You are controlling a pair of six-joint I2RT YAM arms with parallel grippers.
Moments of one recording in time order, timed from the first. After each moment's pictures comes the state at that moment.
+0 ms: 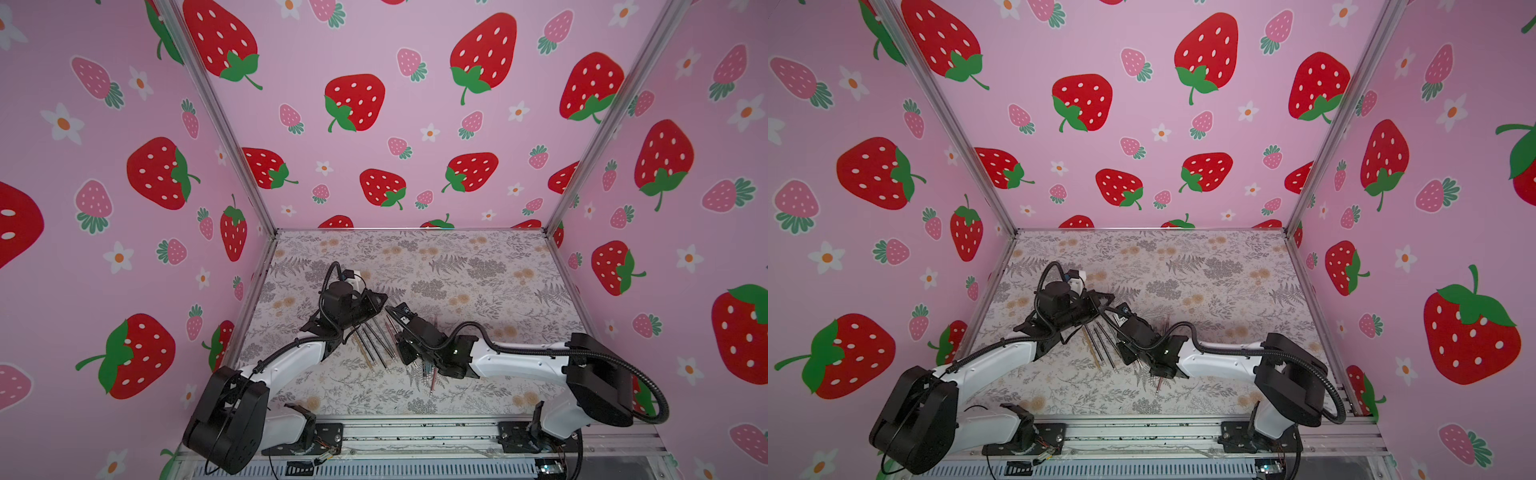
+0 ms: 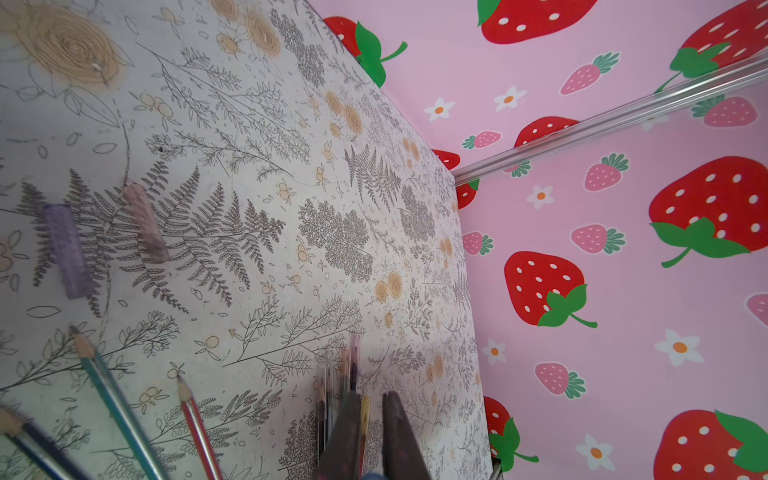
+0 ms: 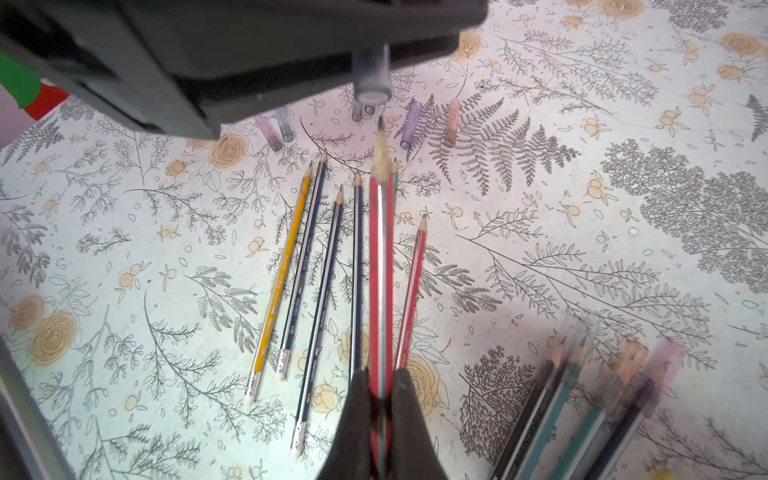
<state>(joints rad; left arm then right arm) -0.40 1.26 0.61 0.24 0.32 -0.91 1.23 1.57 0.90 -0.03 0.28 0.37</state>
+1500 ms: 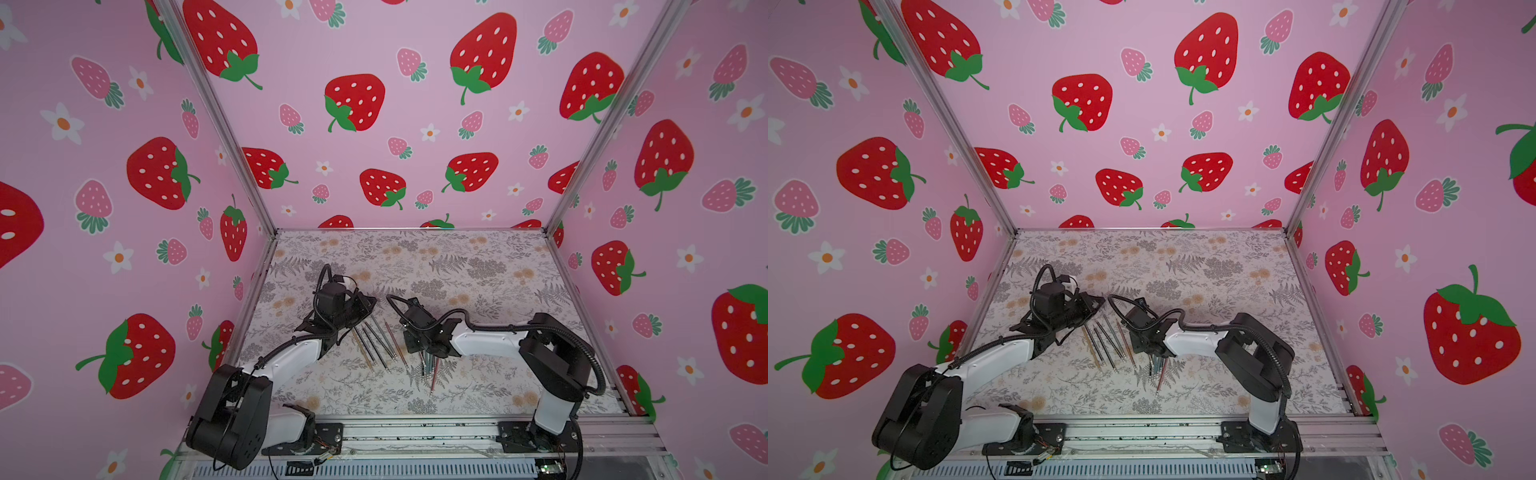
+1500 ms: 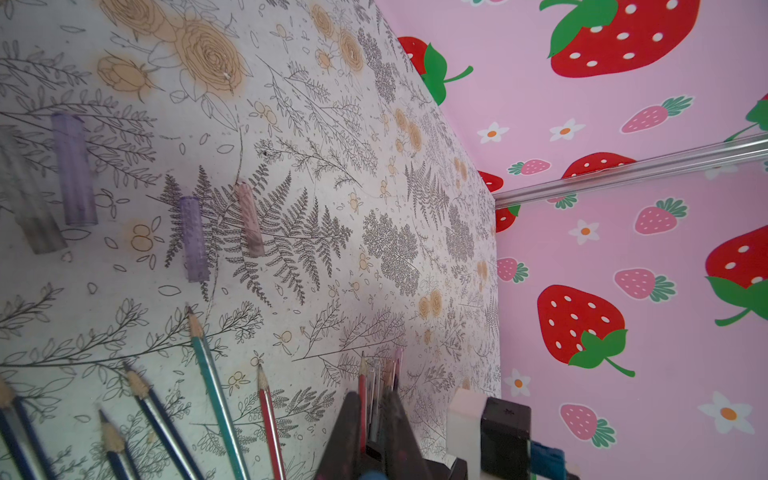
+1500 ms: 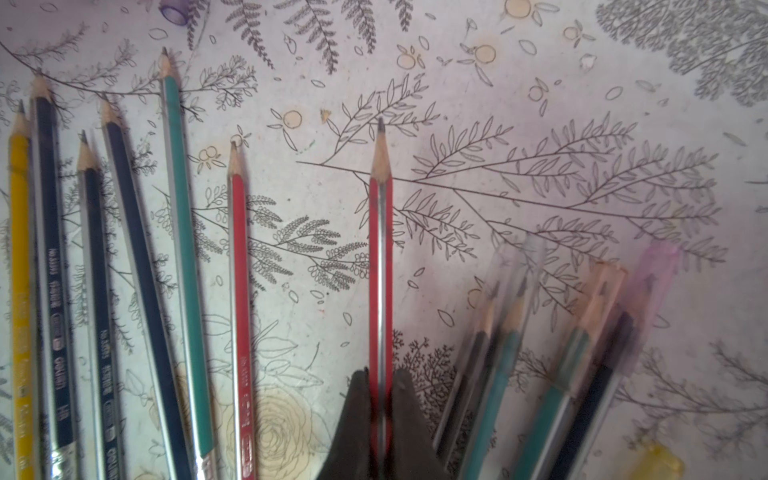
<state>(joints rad) -0.32 1.30 0.59 0.19 0.32 -0.94 1.08 1.81 1.02 -0.24 0.24 0.57</state>
